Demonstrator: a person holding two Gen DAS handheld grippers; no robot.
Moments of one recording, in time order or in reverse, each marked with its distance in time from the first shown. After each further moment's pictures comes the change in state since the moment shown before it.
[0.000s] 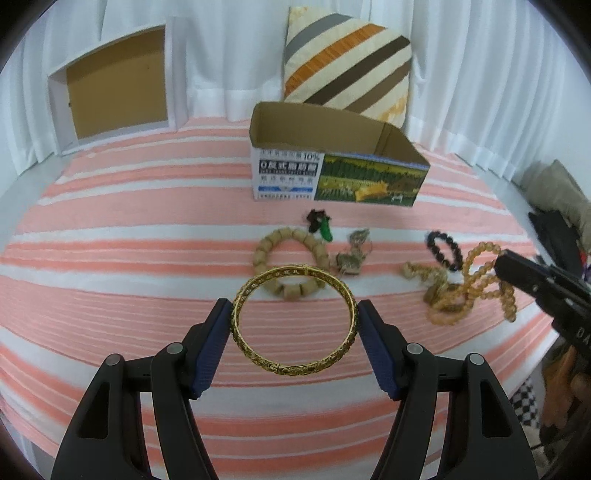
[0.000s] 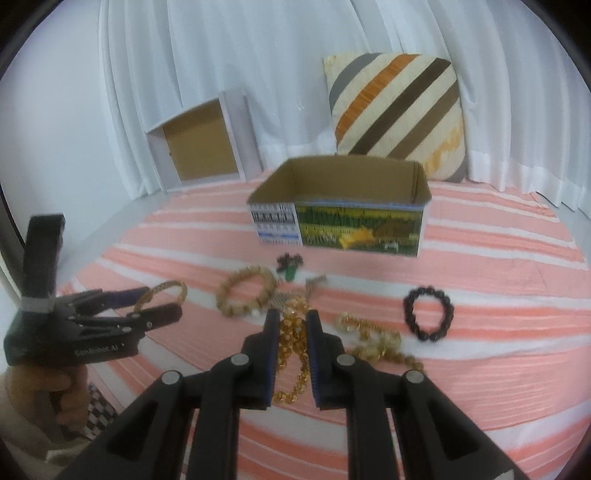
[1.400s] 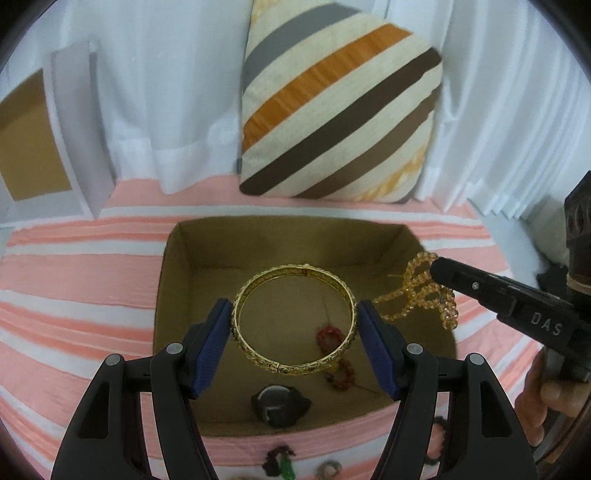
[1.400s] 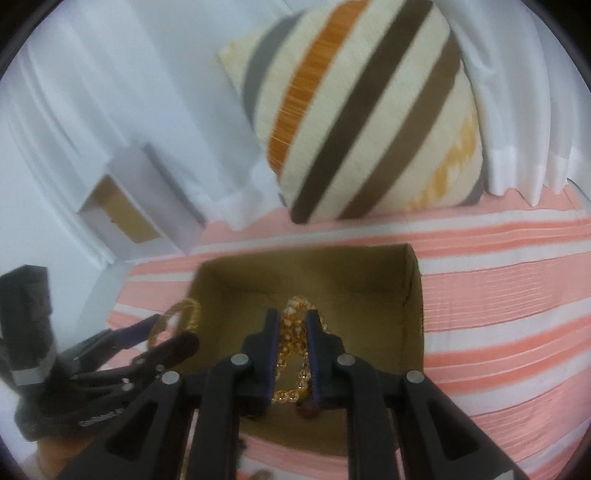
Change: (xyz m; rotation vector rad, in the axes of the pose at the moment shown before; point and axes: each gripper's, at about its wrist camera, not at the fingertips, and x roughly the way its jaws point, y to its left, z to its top) left arm 0.167 -0.035 0.249 -0.006 0.067 -0.067; right arm 0.191 -0.142 0.212 0.255 0.157 0.017
